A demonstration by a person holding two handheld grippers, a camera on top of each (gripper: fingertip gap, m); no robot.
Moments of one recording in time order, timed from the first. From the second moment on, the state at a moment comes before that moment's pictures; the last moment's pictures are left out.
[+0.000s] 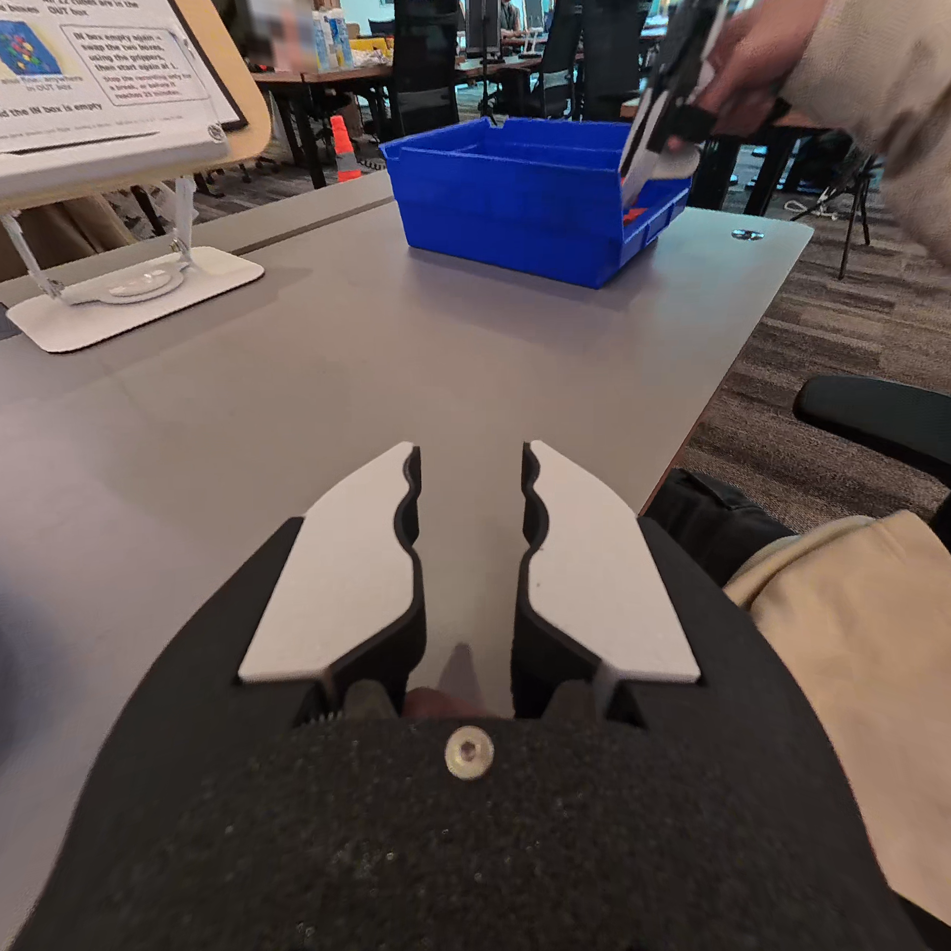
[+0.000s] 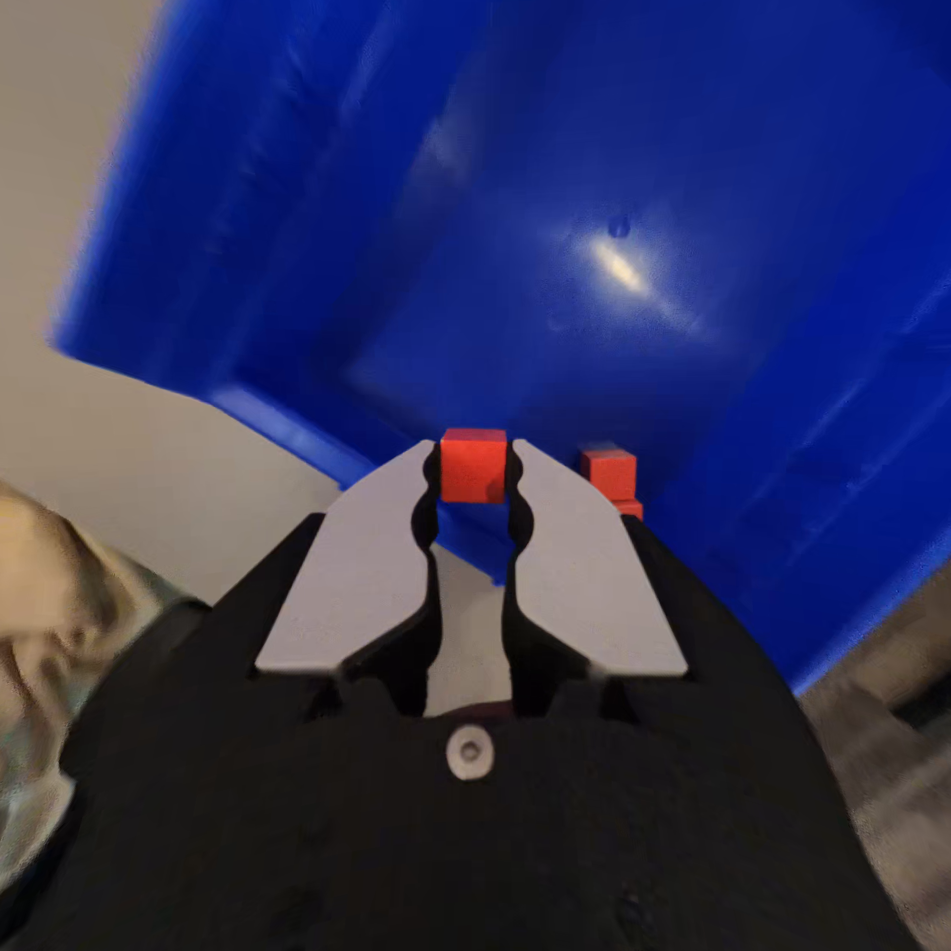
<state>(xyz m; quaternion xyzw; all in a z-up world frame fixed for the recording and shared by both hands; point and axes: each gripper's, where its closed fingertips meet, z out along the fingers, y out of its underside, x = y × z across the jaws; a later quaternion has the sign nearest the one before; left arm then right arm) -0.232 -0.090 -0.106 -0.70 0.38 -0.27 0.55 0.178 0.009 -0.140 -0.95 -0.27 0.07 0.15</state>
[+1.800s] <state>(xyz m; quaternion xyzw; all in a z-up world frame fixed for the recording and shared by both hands) -0.464 0.149 -0.132 -0.91 0.33 0.01 0.25 -0.057 -0.062 -0.115 -0.76 -0.23 0.23 0.57</state>
